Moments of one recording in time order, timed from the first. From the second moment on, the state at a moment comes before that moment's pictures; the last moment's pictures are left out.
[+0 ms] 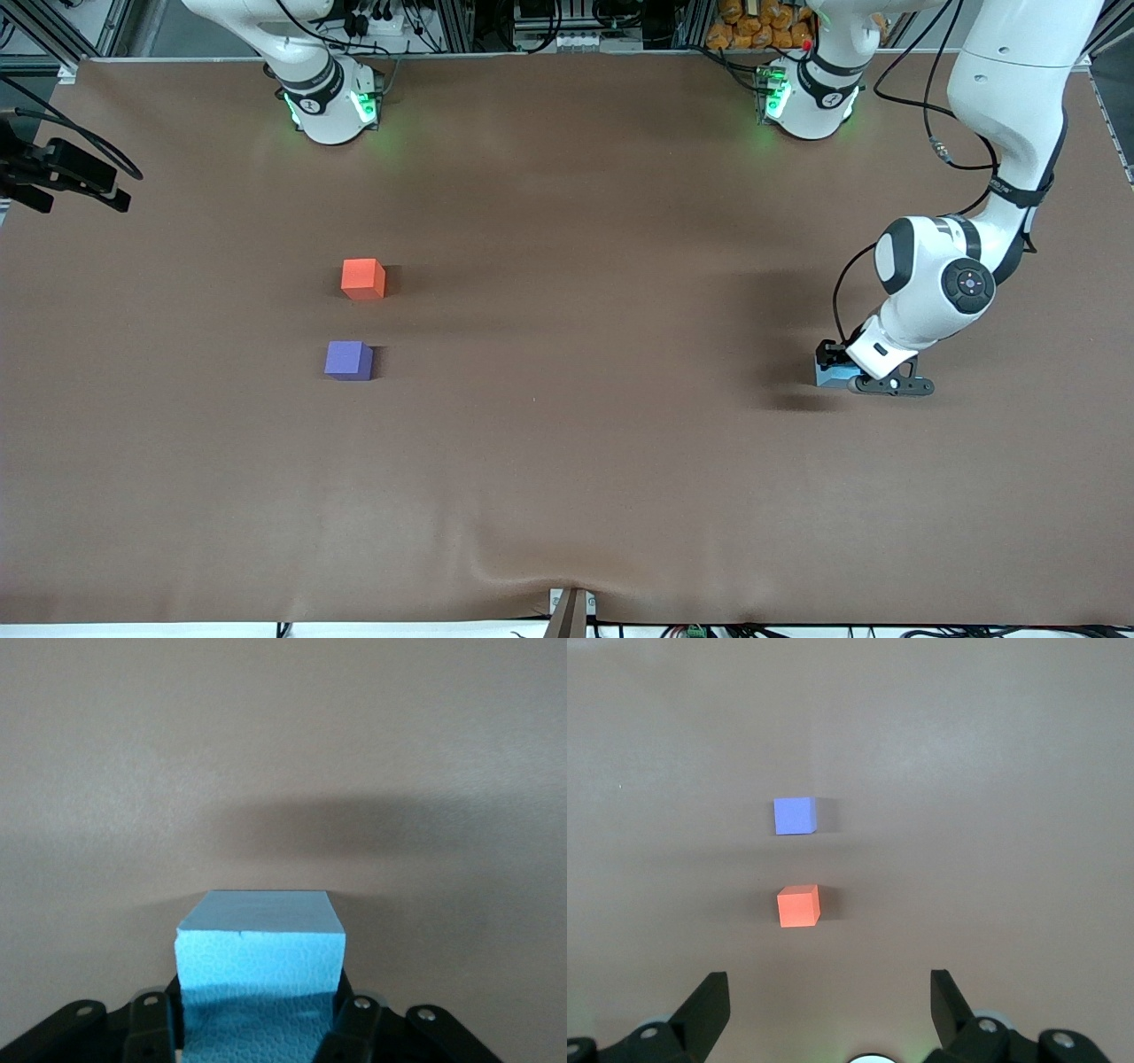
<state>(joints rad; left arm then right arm) 0.03 0.46 -0.10 -2.10 -0.01 2.61 0.04 -0.03 -0.03 -0.02 -1.49 0.07 1.42 -0.01</state>
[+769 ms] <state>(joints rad) -0.18 0.42 -0.24 -1.83 -0.01 2.26 -0.21 -0.03 -0.03 -0.02 -1.49 0.07 1.42 -0.01</state>
